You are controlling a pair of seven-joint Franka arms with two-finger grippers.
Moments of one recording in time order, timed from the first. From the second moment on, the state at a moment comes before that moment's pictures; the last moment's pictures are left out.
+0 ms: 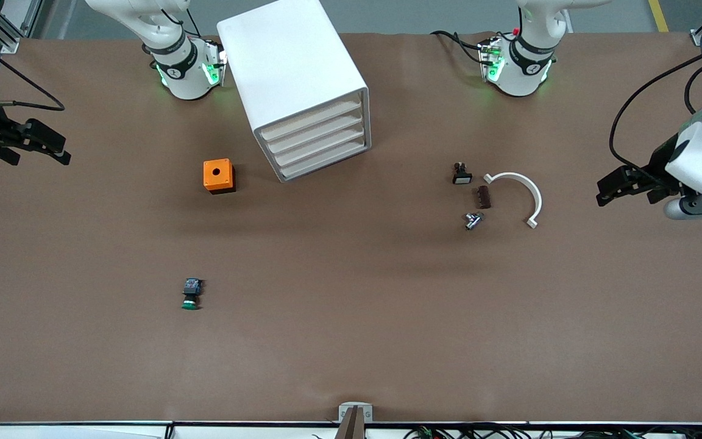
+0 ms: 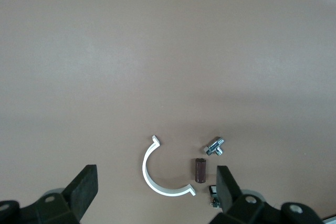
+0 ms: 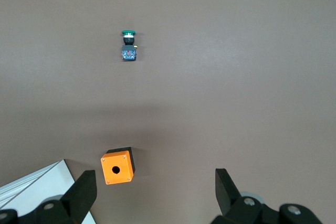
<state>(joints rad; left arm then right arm) 0.04 0.05 -0.14 -1.64 -0.02 1.75 -0.13 0.00 -0.11 -0.03 -1.74 0.02 1.65 -0.01</state>
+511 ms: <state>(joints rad) 0.04 0.01 -0.14 -1.67 -0.02 1.77 -0.13 0.00 -0.11 -0.03 -1.74 0.02 1.65 -0.01</state>
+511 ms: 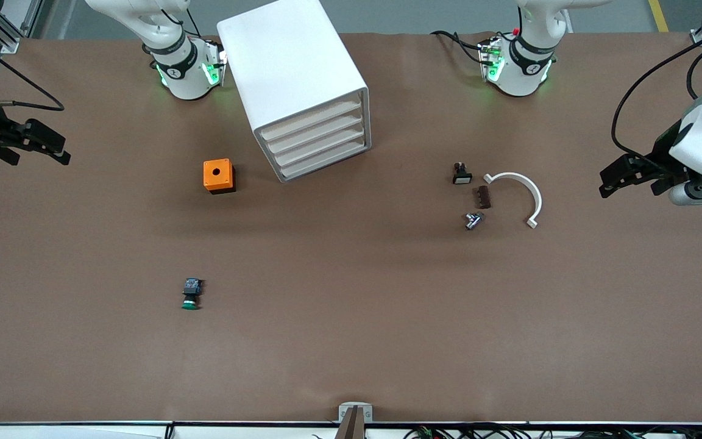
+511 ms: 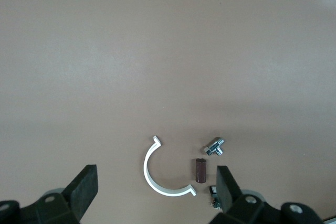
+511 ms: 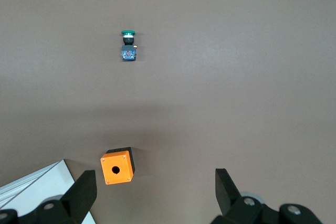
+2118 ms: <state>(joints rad) 0.07 -0.03 -0.13 -1.61 -0.02 1.66 -0.13 0.00 -0.16 -0.03 -1.80 0.02 1.71 -0.01</state>
